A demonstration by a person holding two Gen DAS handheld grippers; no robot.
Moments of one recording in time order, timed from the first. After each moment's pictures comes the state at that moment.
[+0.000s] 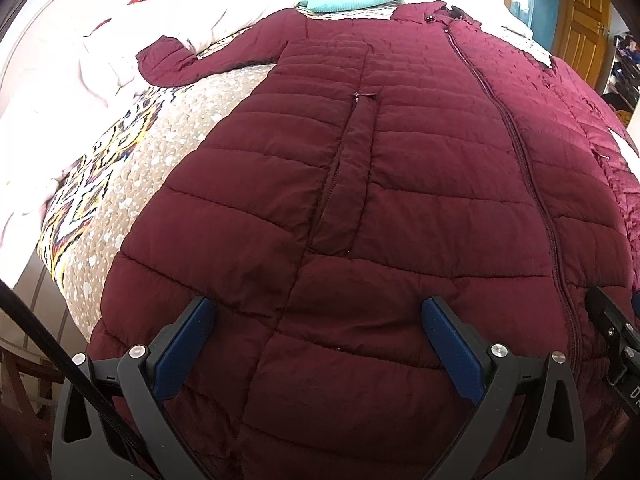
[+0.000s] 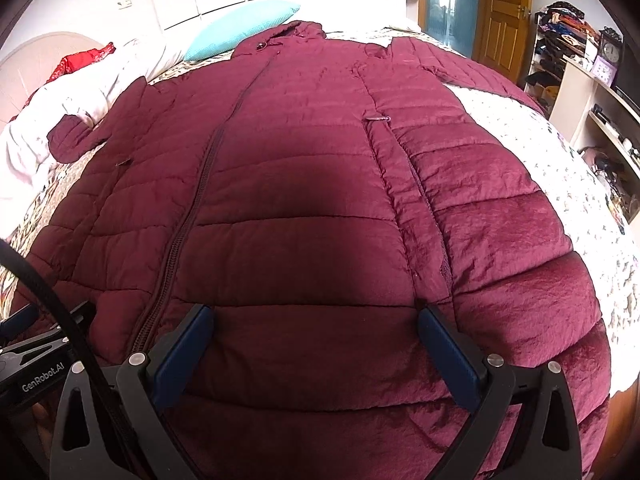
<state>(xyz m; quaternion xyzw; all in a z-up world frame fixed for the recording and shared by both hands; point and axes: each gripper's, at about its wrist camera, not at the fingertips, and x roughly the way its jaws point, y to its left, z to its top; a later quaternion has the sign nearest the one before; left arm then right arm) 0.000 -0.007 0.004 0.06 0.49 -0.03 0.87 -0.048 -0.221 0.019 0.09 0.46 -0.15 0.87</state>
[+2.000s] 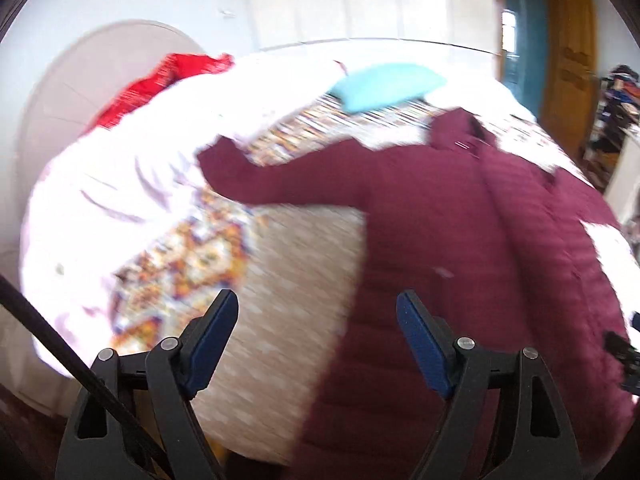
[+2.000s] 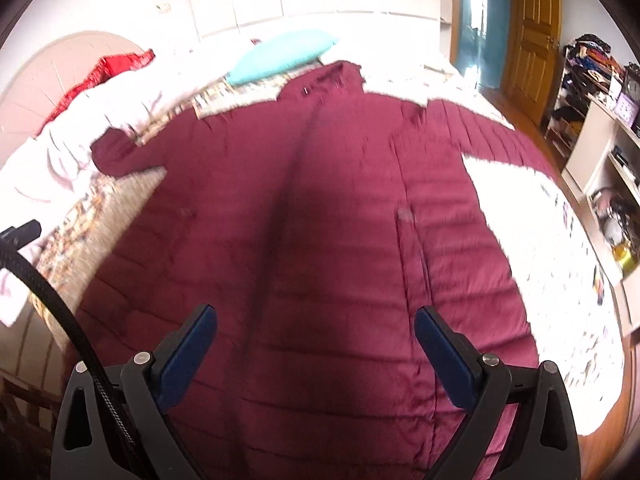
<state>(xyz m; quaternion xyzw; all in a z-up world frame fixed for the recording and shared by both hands) 0.055 0.107 0.174 0.09 0.38 -0.02 0.92 -0.034 -0.209 0.126 0.08 0.42 -0.08 0.90</state>
